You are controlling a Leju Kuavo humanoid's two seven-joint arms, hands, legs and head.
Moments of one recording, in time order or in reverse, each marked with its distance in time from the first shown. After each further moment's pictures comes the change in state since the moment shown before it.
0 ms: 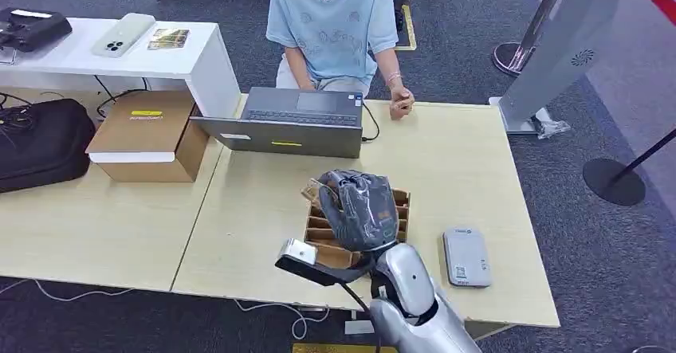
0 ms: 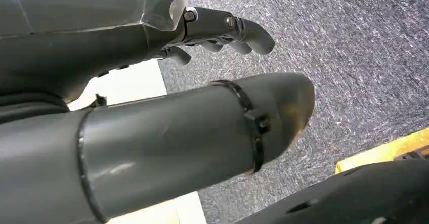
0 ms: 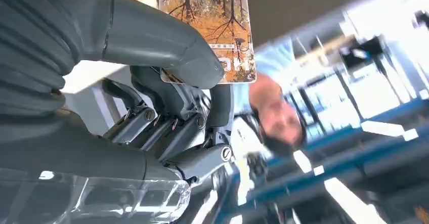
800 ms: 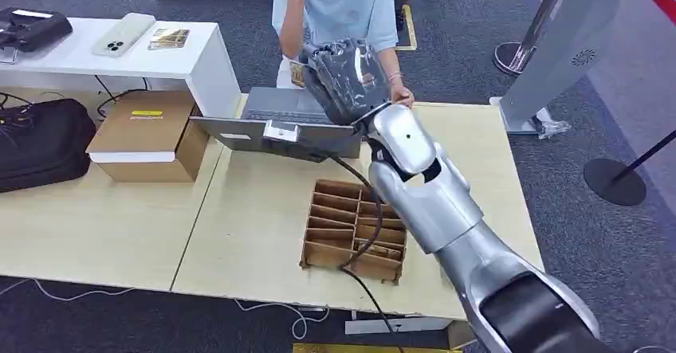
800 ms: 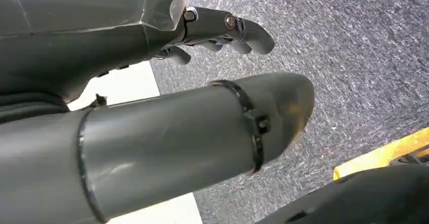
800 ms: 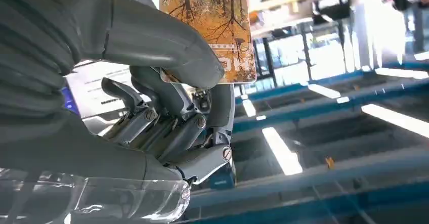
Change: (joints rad) left arm -0.004 0.016 -0.046 0.000 -0.003 -0.021 -0.024; right arm -0.644 0.022 -0.019 0.424 -0.036 0.165 -0.116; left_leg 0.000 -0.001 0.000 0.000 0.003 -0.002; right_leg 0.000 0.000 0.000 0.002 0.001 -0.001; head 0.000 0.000
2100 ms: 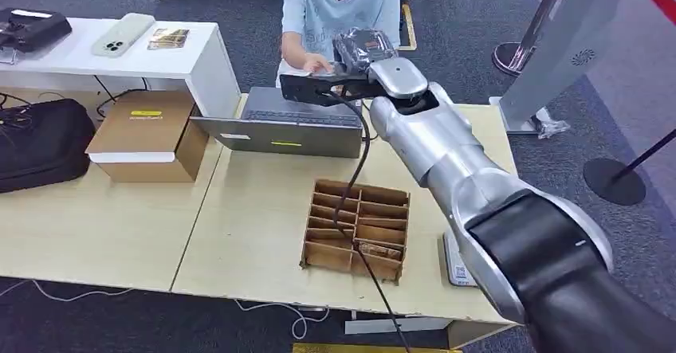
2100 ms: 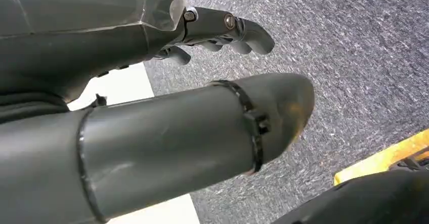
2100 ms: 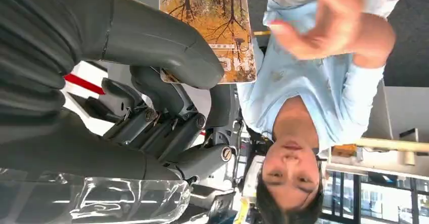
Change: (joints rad) left arm -0.007 0.010 -0.047 0.000 0.002 -0.014 -0.009; right arm -0.362 0.100 -0.073 0.656 -0.031 0.317 0.135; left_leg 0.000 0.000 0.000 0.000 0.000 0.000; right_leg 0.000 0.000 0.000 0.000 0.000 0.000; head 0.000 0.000
